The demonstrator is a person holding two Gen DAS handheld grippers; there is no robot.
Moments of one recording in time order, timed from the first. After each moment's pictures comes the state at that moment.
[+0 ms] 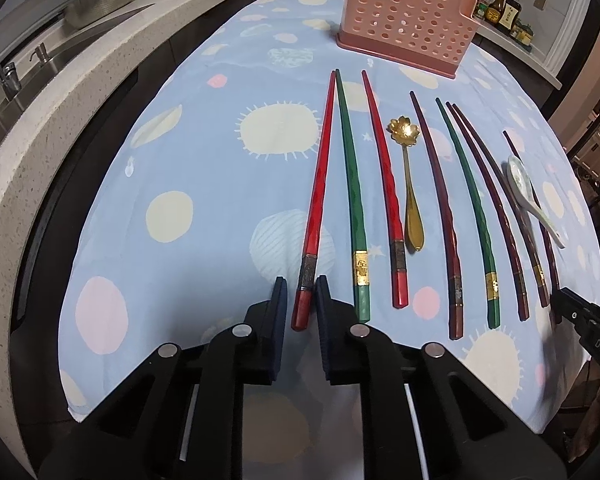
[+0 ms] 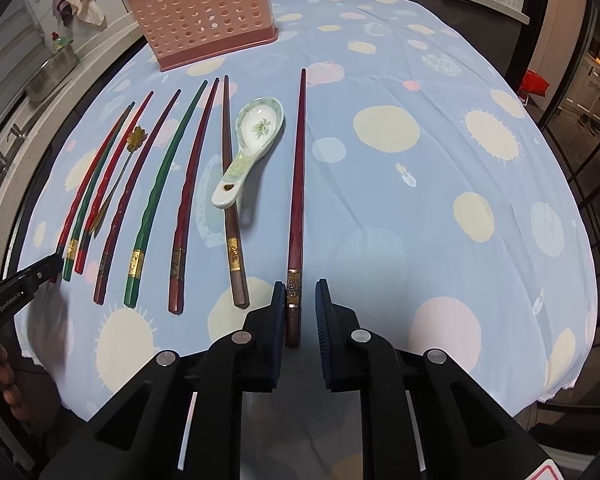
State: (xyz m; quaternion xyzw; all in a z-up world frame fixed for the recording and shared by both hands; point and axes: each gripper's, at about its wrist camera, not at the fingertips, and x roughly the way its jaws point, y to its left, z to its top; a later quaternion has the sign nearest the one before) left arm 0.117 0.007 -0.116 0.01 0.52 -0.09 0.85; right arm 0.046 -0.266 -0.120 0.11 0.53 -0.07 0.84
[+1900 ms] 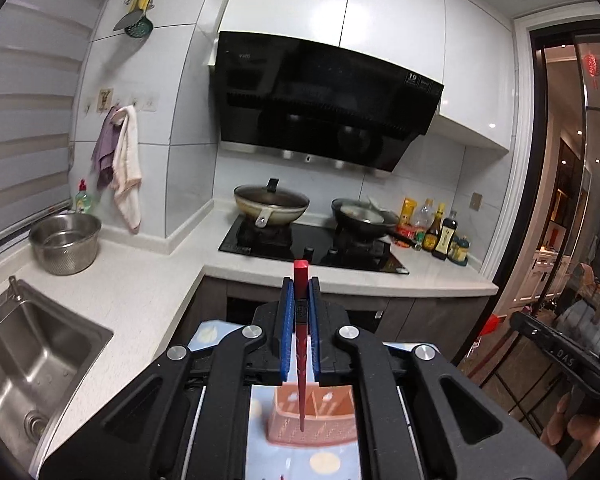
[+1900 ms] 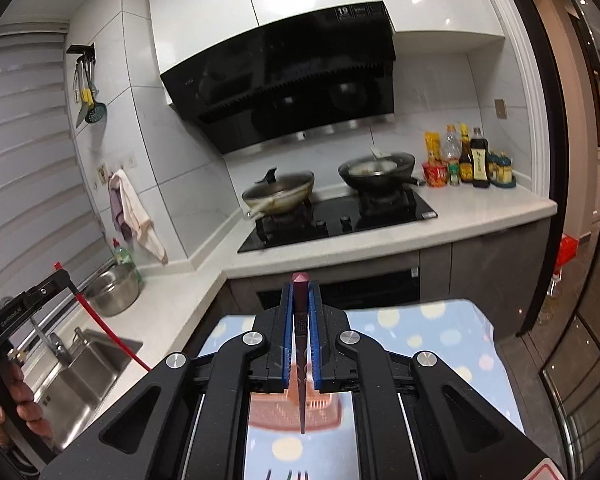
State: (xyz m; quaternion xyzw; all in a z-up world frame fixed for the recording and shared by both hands) left arm 0.280 -0.035 0.226 -0.06 0.16 -0.17 0.97; right arm 0.242 -0.325 0.186 0.13 0.18 -0.03 0.97
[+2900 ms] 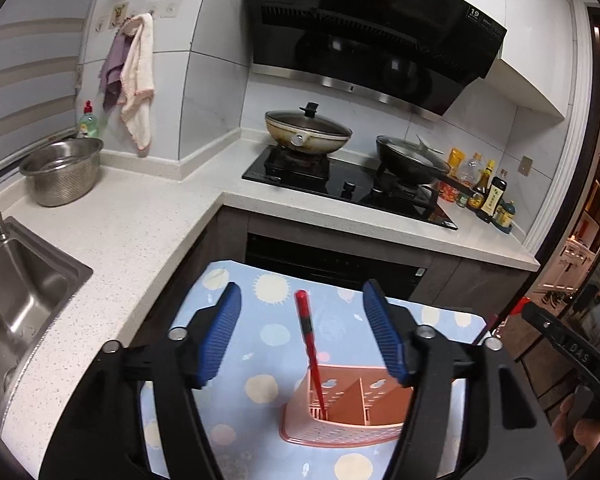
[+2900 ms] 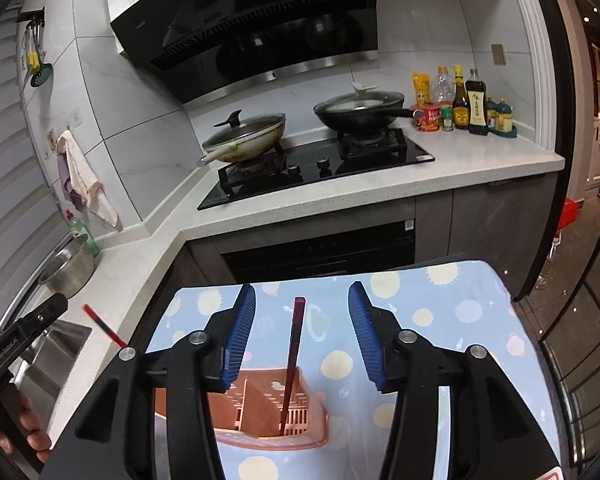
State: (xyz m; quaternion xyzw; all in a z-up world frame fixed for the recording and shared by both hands) left arm 0.379 -0.047 0.110 -0.07 0.27 -0.11 0.95; right arm 0.341 -0.335 0.092 0.14 0.27 -0.06 0.95
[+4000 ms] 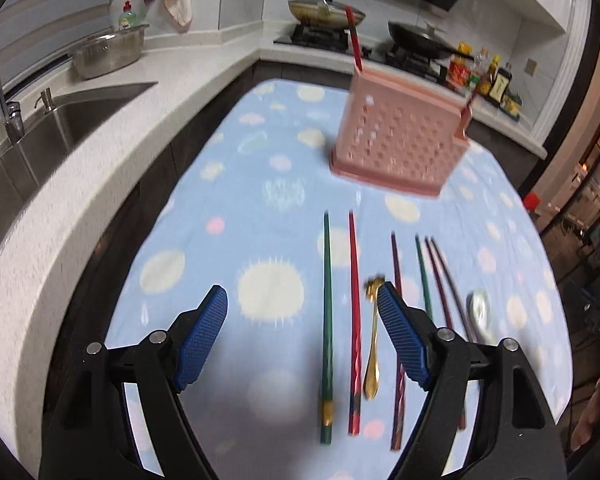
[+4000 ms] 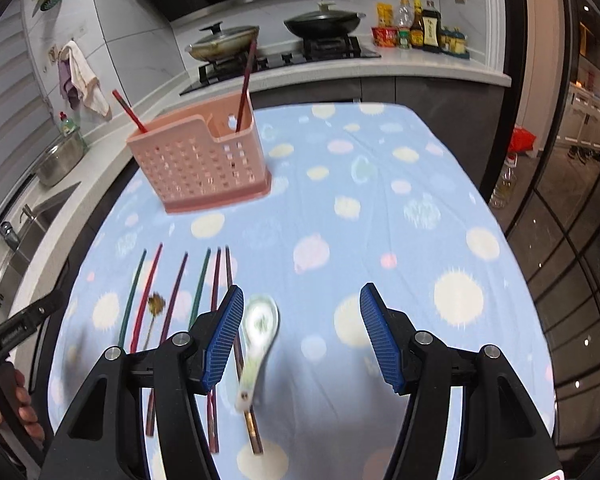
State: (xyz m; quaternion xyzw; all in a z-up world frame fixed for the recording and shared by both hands) left arm 0.162 0.009 -0.042 -0.03 0.43 -0.10 0.90; right arm 0.096 -0.304 -0.035 0.13 0.41 -0.09 0.90
